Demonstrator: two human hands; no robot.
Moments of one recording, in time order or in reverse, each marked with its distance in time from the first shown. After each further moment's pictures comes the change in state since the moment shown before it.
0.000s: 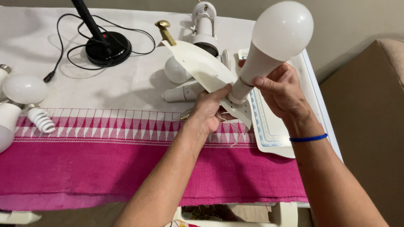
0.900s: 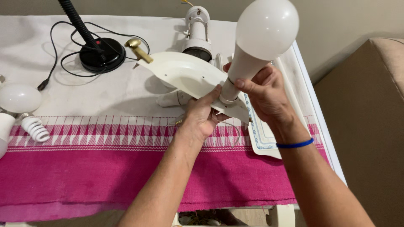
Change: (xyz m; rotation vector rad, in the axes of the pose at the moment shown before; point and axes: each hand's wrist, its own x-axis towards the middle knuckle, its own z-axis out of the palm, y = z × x) left_hand 0.000 -0.004 -0.004 -0.123 -0.027 0.074; right_hand 0.002 -0.001 0.025 -0.062 0.021 -0.065
